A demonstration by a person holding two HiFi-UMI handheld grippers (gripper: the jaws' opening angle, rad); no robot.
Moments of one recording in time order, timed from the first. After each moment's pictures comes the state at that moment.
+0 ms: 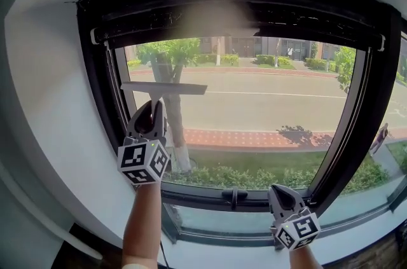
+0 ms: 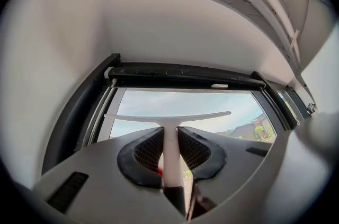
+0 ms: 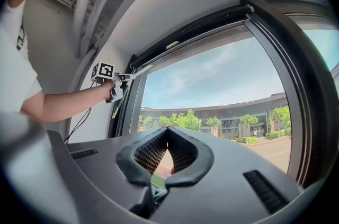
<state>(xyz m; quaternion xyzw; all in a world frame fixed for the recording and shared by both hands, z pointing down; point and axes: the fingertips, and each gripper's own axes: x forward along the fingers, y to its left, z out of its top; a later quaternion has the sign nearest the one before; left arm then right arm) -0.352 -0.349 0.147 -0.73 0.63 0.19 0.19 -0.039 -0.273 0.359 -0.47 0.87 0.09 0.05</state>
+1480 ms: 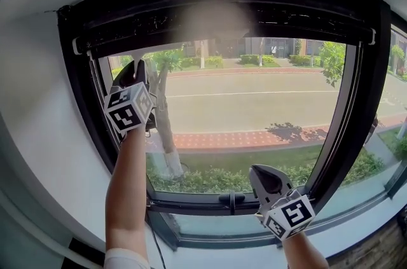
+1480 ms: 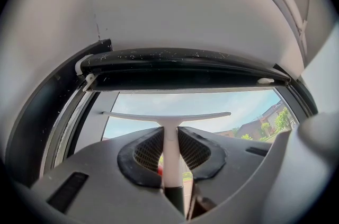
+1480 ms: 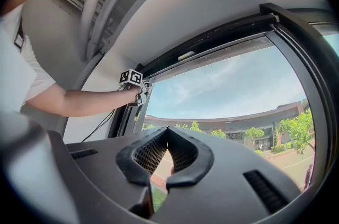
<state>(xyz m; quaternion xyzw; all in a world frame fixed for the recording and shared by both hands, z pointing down) -0.384 -0.450 0.043 -0.71 0.65 0.18 0.20 -0.098 -0.292 0.280 -0.45 0.88 0.15 0.09</state>
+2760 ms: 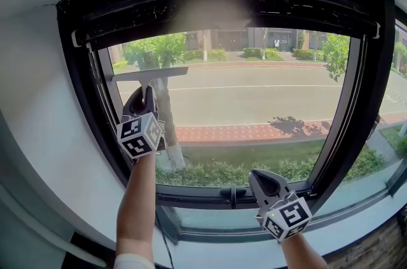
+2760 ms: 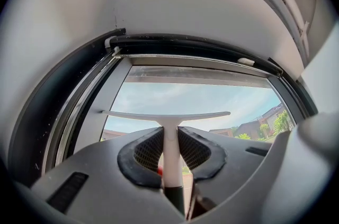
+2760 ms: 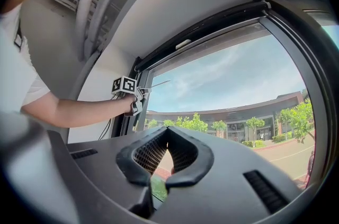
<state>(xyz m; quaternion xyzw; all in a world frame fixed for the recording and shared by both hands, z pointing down) -0.382 -0.450 0.148 -0.72 0.65 0.17 0.16 -0.098 -0.293 0.324 -0.45 0.89 0.11 0.07</state>
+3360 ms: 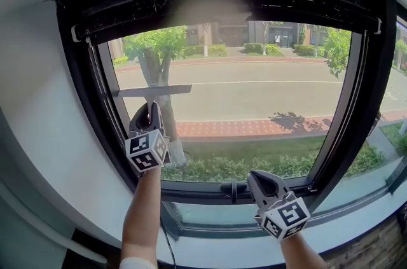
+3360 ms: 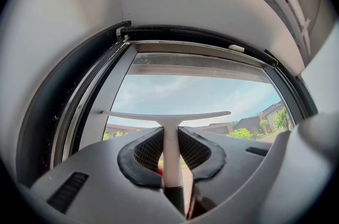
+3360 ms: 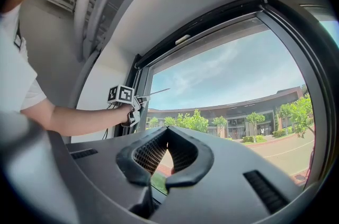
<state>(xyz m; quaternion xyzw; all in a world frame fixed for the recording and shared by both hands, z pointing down) -0.381 -0.449 0.220 -0.72 0.66 0.15 0.13 -0.101 -0.289 0.344 -0.44 0.89 0.09 0.06</state>
